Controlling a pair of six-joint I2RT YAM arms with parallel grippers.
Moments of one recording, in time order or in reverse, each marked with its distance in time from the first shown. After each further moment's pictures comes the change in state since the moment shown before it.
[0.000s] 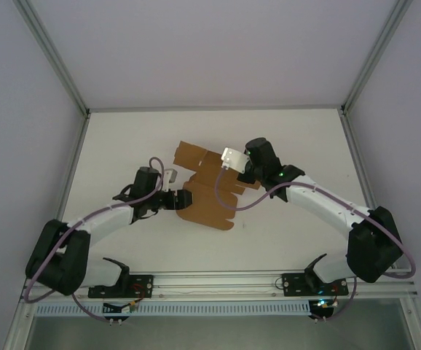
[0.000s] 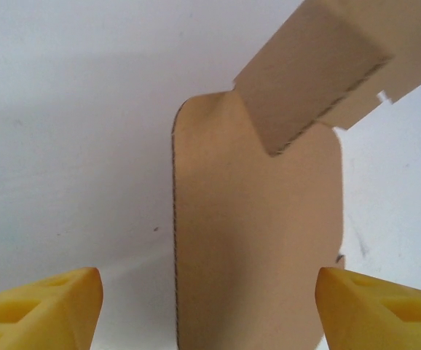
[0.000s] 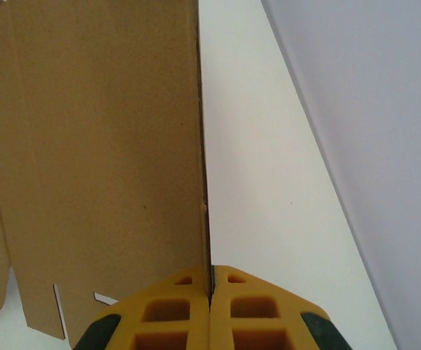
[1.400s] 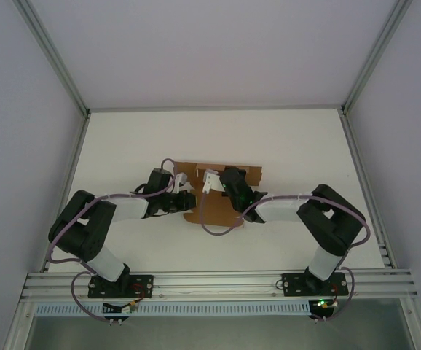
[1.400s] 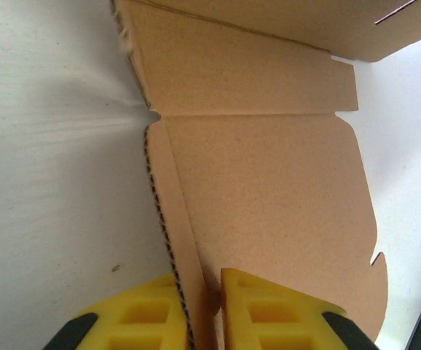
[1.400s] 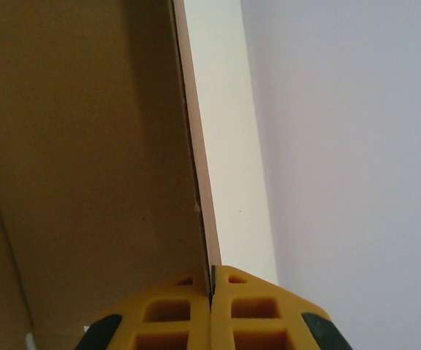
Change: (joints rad) left arm -0.052 0.251 0.029 0.181 0.088 -0.150; right arm 0.205 0.304 -0.238 0.701 0.460 -0.261
